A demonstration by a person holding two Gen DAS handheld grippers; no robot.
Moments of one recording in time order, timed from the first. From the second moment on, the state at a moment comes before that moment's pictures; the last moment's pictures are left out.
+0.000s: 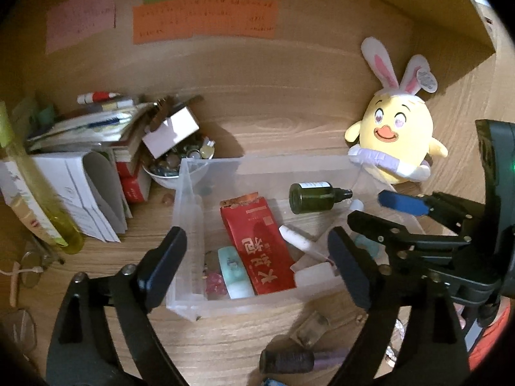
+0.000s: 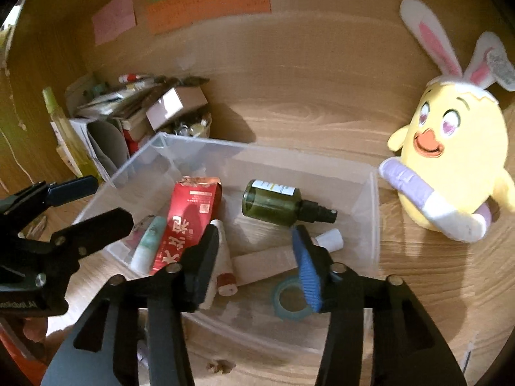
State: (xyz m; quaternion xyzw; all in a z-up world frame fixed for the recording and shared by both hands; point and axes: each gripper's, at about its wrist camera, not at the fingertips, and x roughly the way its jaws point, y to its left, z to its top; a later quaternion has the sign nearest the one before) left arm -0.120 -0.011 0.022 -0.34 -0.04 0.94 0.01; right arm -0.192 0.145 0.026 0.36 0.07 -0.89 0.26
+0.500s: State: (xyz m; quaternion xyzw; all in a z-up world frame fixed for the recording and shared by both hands) left arm -0.077 -0.007 0.024 -0.33 -0.03 0.94 0.00; right arm -0.144 0.178 0.048 0.32 0.06 -0.91 0.25
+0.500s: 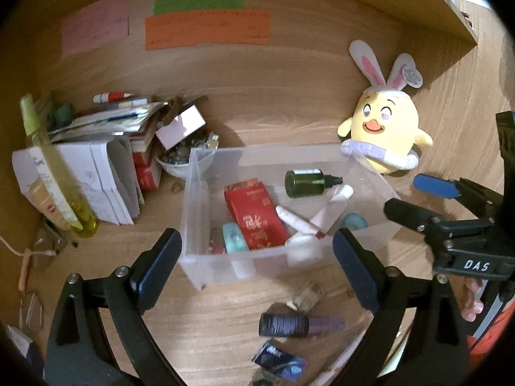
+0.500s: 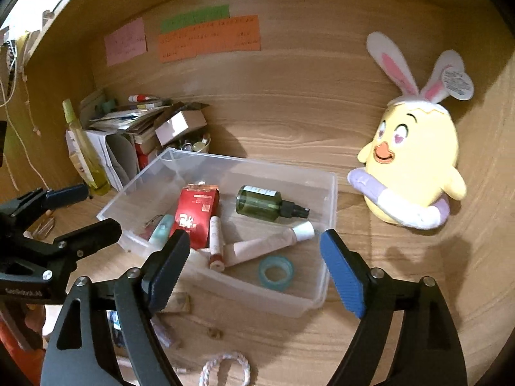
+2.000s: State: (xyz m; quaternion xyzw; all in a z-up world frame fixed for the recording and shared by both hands) left arm -0.077 0.043 -0.074 -0.49 0.00 0.87 0.07; right arm -0.085 0.193 -0.046 0.42 0.13 -0.86 0.24
